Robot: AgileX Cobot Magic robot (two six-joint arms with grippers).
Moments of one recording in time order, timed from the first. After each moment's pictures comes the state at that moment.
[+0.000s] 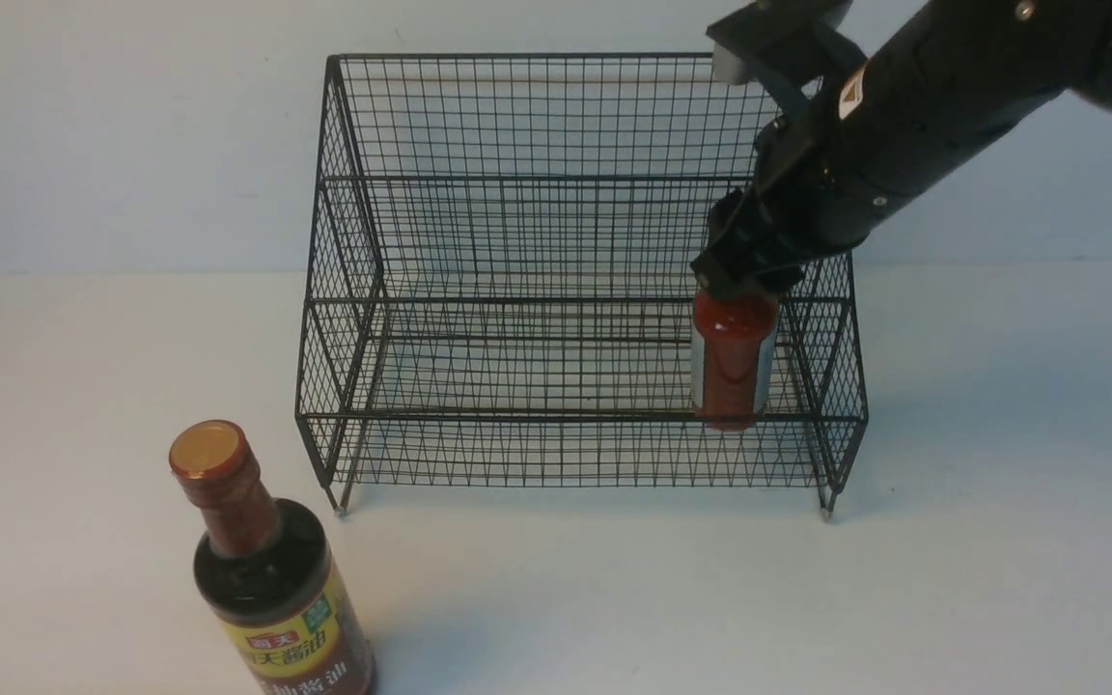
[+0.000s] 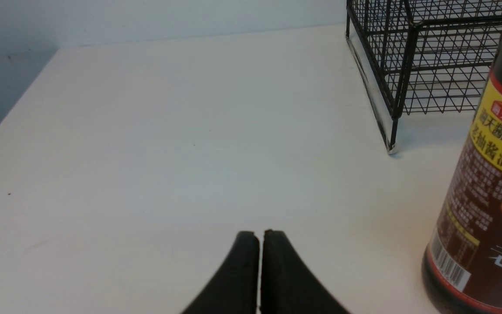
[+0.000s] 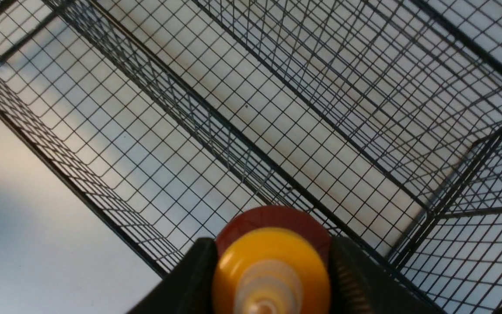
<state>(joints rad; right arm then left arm) 0.46 1.75 -1.61 0.09 1.02 -0.25 -0.01 -0.01 0.03 0.02 0.38 0.01</state>
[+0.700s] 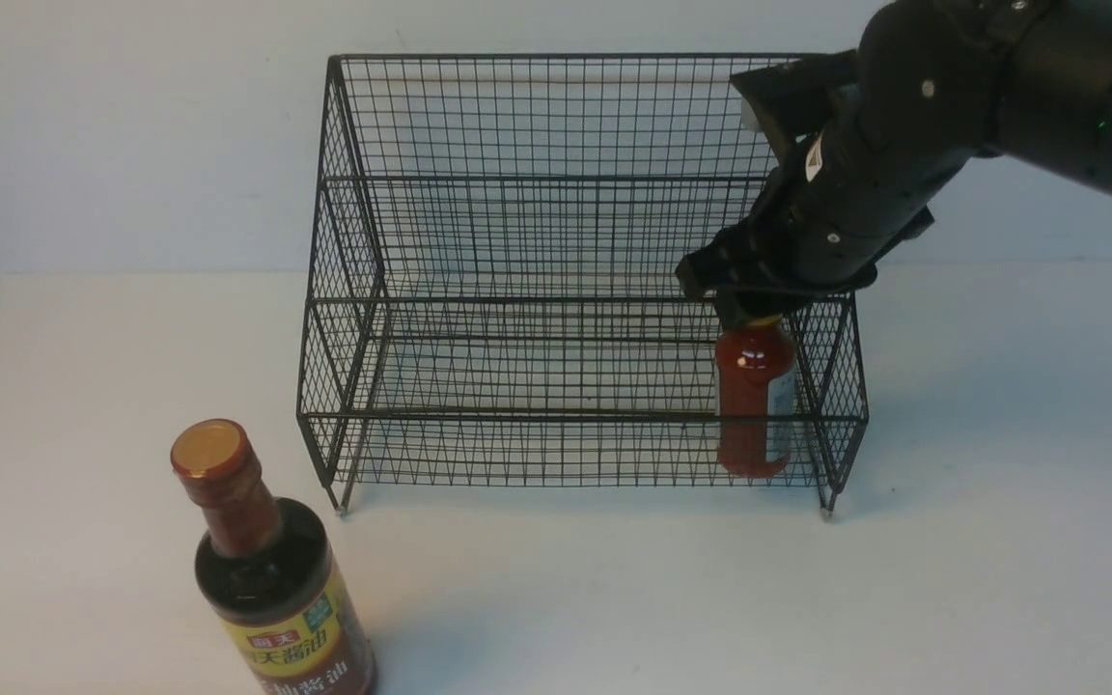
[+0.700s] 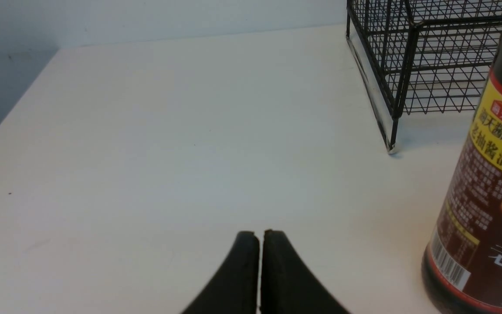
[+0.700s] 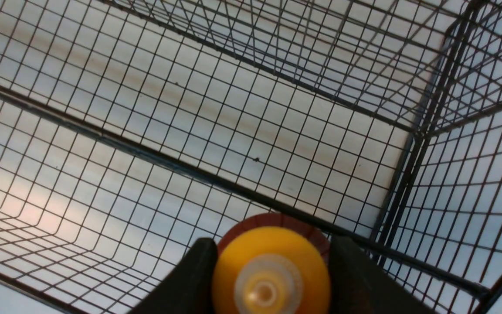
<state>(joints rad) 0.46 1.84 -1.62 -0.04 1.04 0.14 -0.01 -0.01 0.03 0.02 0.38 0.01</state>
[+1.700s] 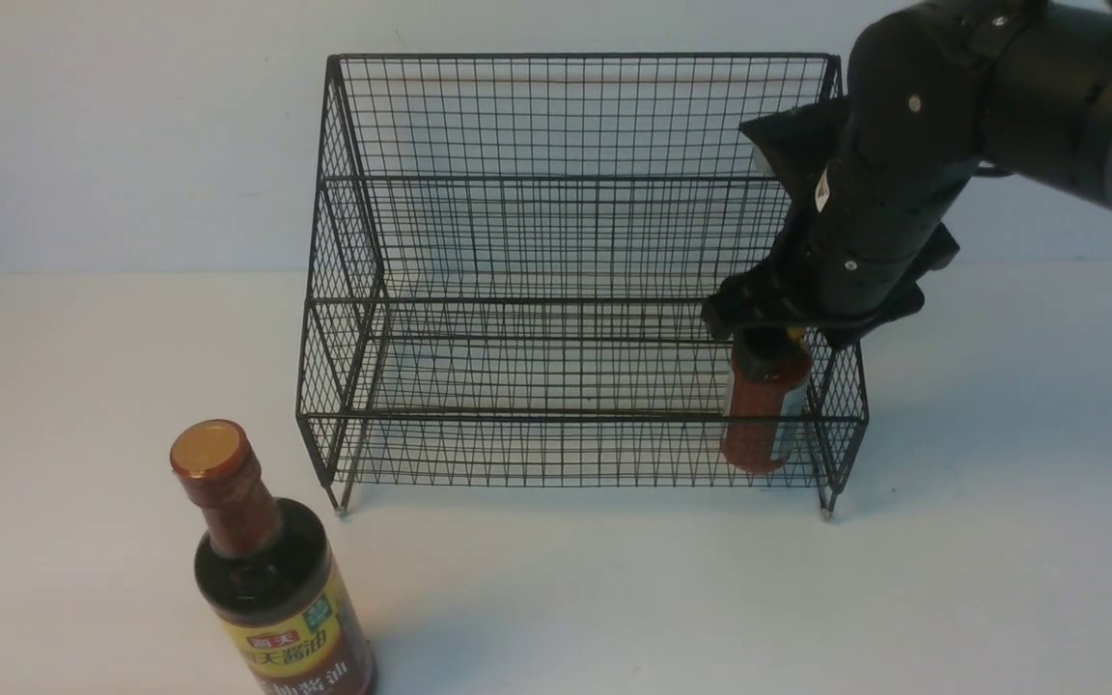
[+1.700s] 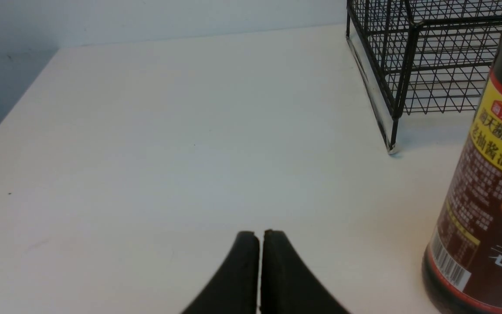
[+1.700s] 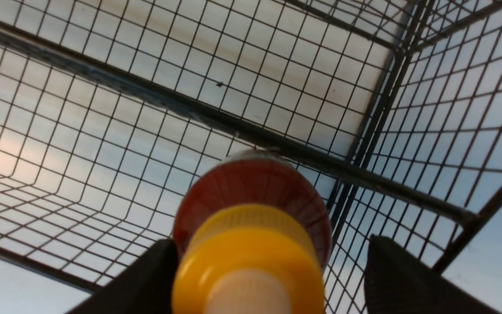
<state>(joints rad) 0.46 1.86 -1.62 -0.08 1.17 0.14 -0.01 -0.01 0.03 0.02 0.38 0.01</state>
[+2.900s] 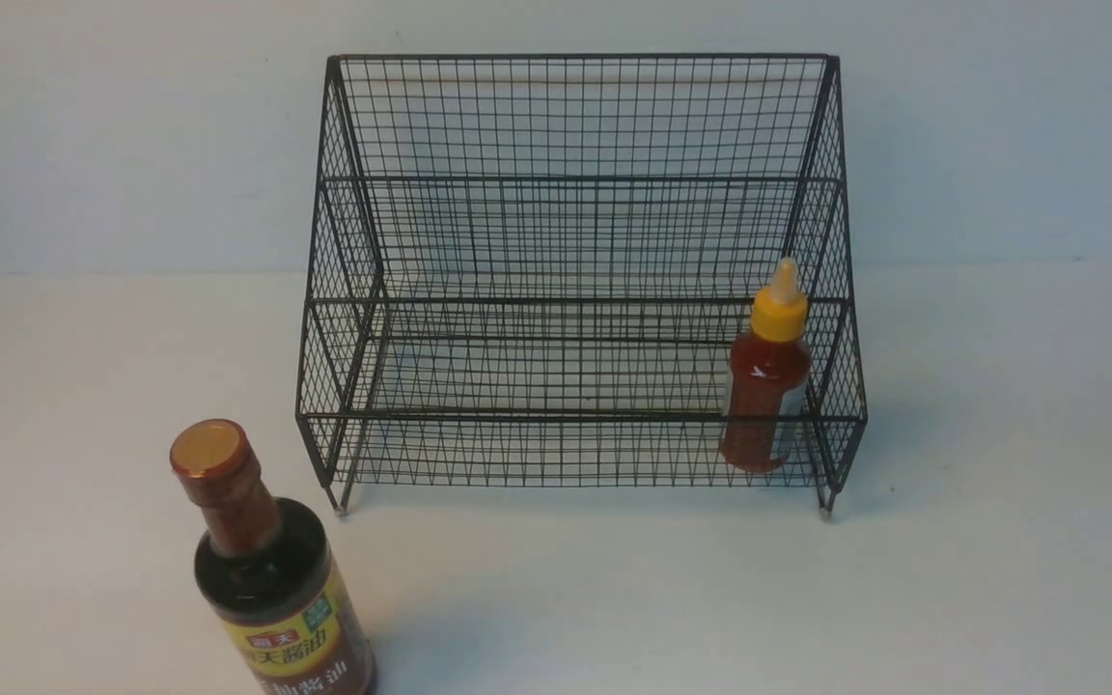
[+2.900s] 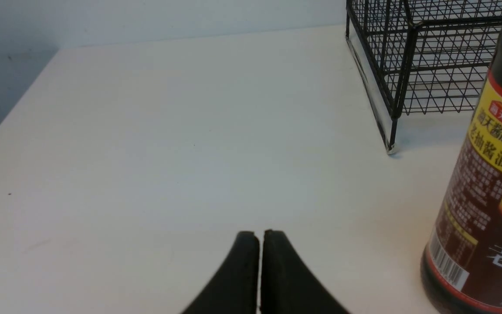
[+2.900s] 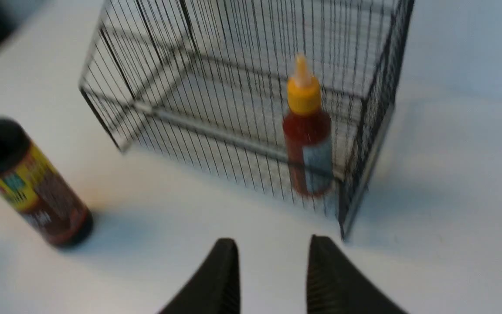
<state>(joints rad) 0.46 0.46 -0.77 0.09 0.82 0.05 -0.01 -0.01 0.03 0.02 0.38 0.01</state>
